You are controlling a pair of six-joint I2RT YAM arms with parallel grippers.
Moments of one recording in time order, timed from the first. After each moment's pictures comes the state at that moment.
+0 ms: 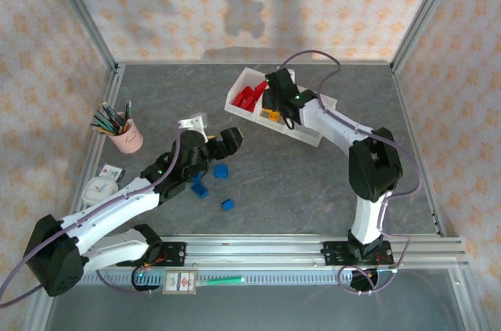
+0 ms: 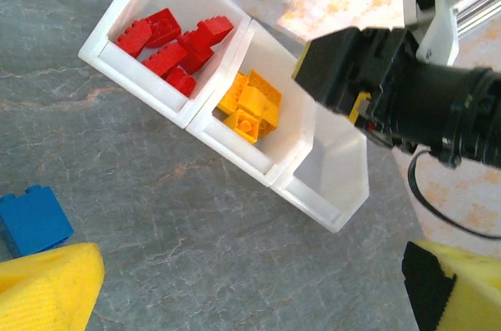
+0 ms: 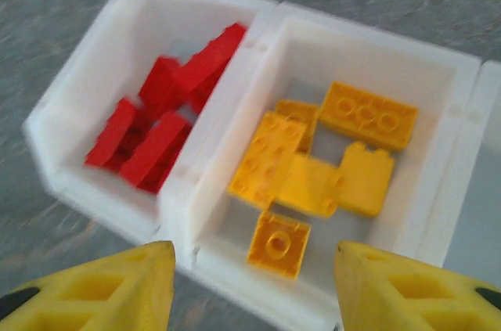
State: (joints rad) left arm -0.65 1.03 0.66 -0.01 -0.18 -0.83; right arm 0.57 1.84 1.50 -0.46 0.25 0.50
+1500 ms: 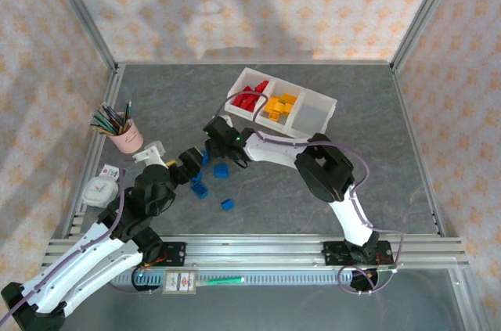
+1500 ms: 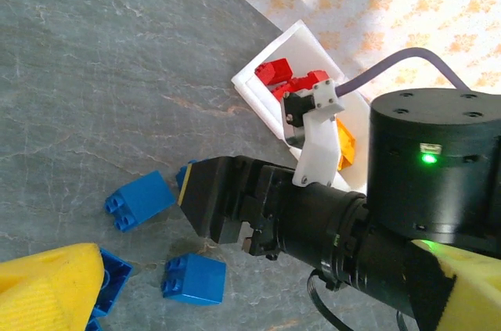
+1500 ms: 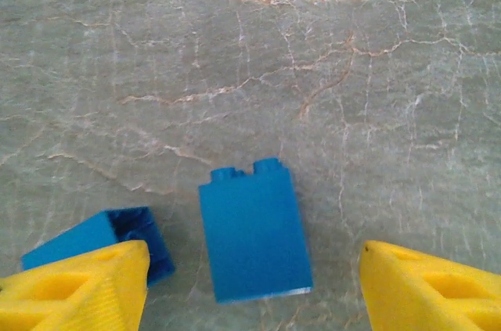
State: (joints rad) left arm -0.64 0.49 0.47 -0.42 -0.42 -0.96; right arm 0.93 2.17 1.61 -0.39 0.20 0.55
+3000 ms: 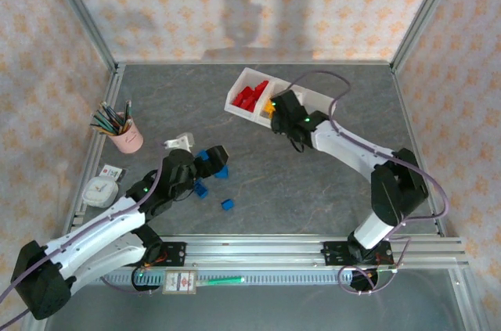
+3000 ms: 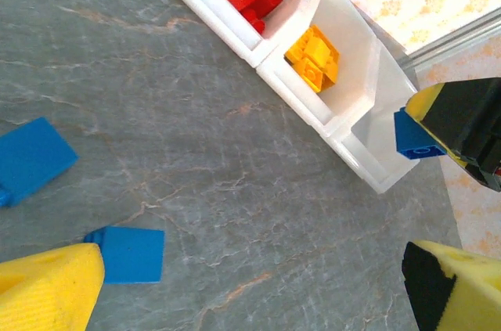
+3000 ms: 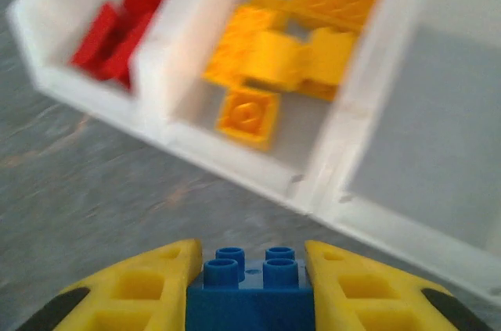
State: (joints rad) left arm -0.65 0.88 0.52 -0.15 -0.17 -0.92; right arm 0.57 1.60 1.20 -0.48 0.29 0.58
